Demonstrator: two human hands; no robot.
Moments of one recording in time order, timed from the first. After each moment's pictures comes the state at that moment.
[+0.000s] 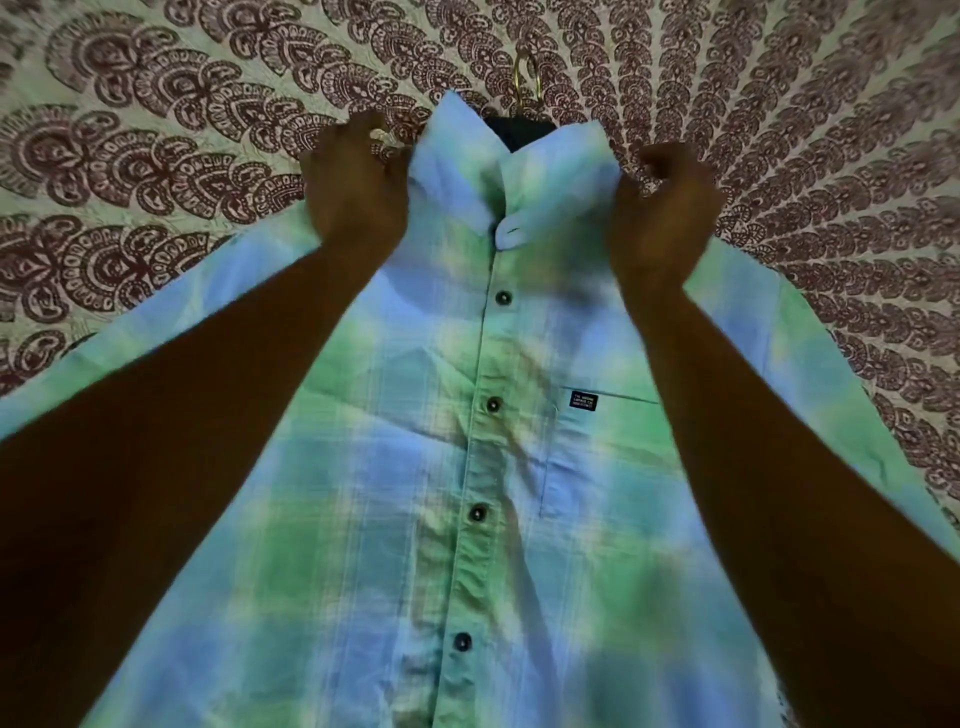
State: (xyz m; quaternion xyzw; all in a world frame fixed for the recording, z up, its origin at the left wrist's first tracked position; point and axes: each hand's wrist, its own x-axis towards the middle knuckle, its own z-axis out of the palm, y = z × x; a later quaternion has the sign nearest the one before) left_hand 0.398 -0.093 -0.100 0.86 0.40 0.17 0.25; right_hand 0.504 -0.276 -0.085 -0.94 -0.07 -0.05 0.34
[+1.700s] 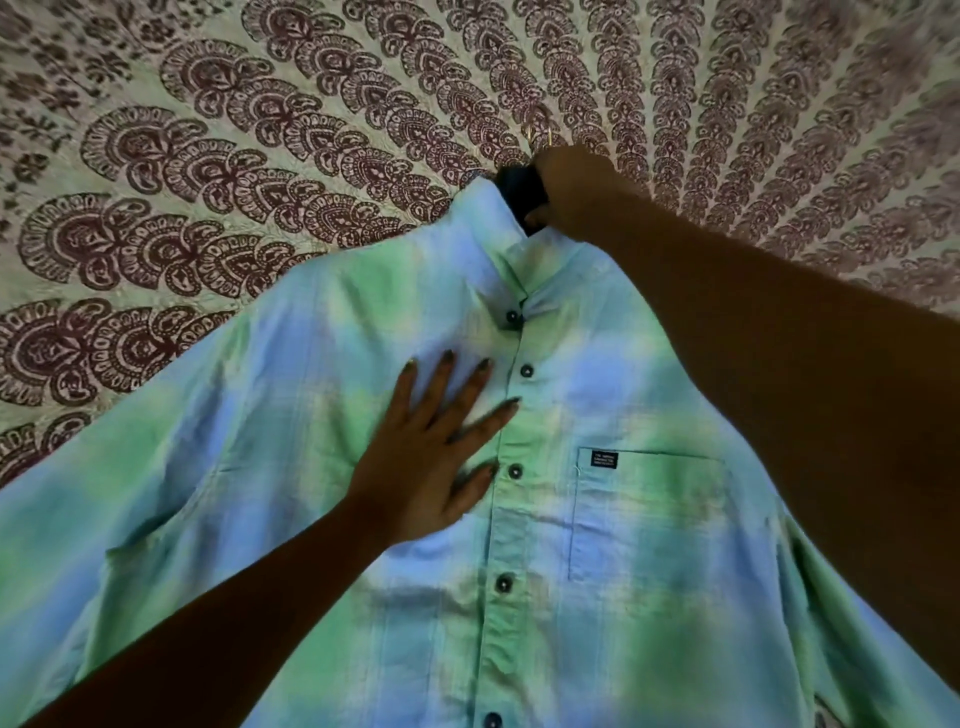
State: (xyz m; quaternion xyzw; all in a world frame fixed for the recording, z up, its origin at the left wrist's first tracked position) left_hand 0.287 -0.166 -0.140 1.00 0.00 0.02 0.06; right_hand 0.565 -0.177 -0.057 -0.90 -0.40 0.17 0.00
